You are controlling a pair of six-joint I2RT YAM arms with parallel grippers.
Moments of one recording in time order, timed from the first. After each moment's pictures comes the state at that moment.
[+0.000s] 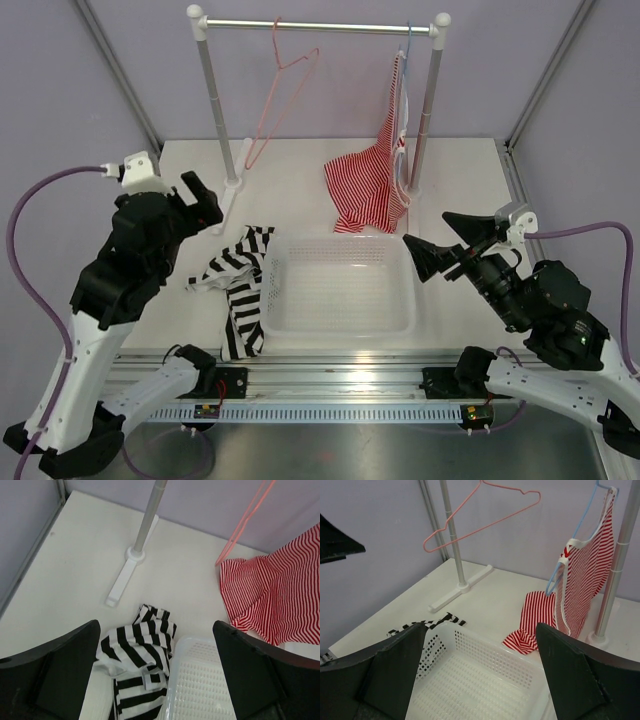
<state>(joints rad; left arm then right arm) -0.48 0.89 1.39 -0.82 -0.52 -0.42 1.04 0.53 1.00 -0.29 0.43 0.06</state>
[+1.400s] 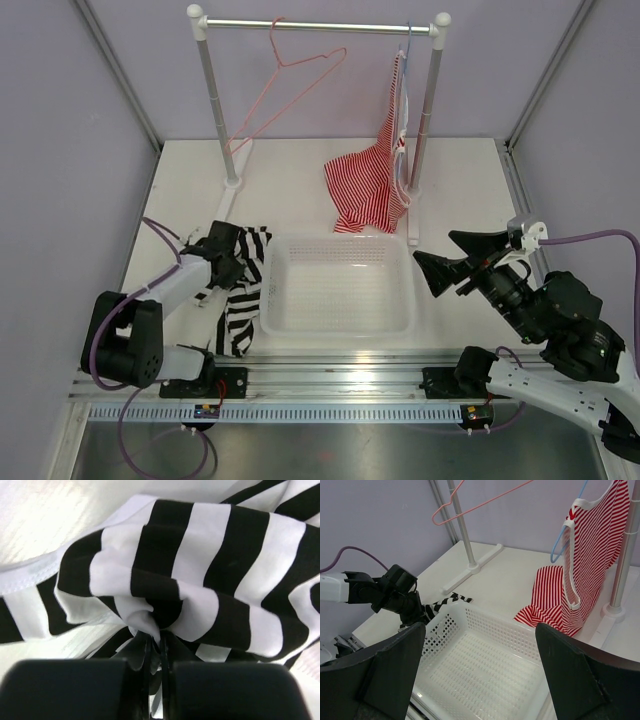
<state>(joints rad) -0.23 1.35 0.67 -0.49 -0.26 -1.02 1.04 0.45 1.00 -0.47 0.43 0.21</state>
